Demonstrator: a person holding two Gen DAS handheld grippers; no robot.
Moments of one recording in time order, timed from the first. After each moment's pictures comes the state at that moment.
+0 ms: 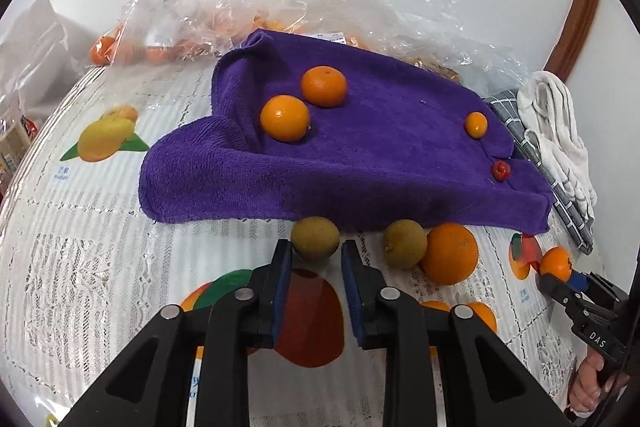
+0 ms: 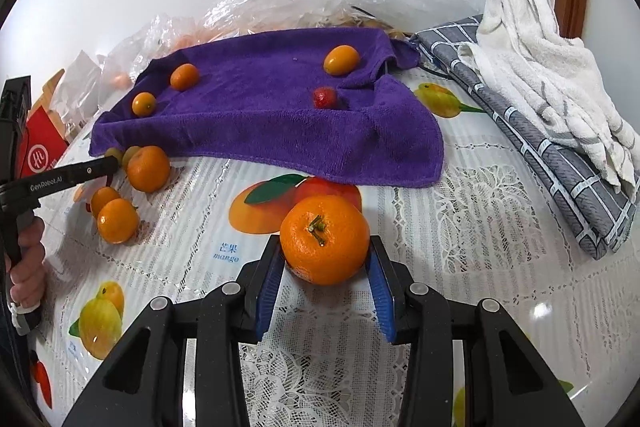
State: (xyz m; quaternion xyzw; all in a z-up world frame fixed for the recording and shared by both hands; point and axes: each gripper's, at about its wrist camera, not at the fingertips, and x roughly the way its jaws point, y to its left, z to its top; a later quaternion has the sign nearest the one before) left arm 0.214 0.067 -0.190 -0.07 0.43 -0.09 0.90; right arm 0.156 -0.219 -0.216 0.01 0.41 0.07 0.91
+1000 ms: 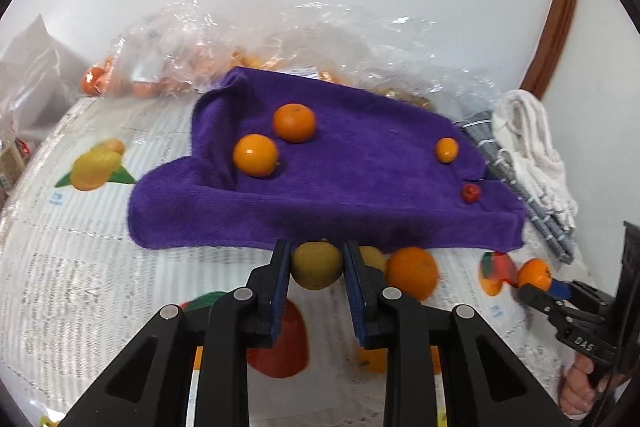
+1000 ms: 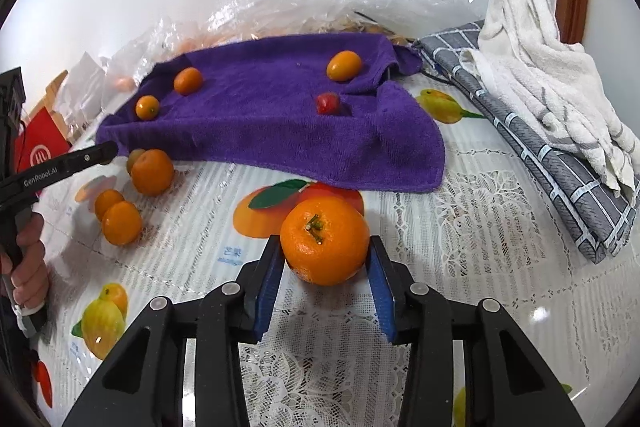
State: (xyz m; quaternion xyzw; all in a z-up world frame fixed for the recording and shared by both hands) left arm 0.202 0.060 -0.175 -0.09 0.37 -0.12 0.92; right arm 0.151 -0.224 -0.212 0.02 0.39 0.08 0.92
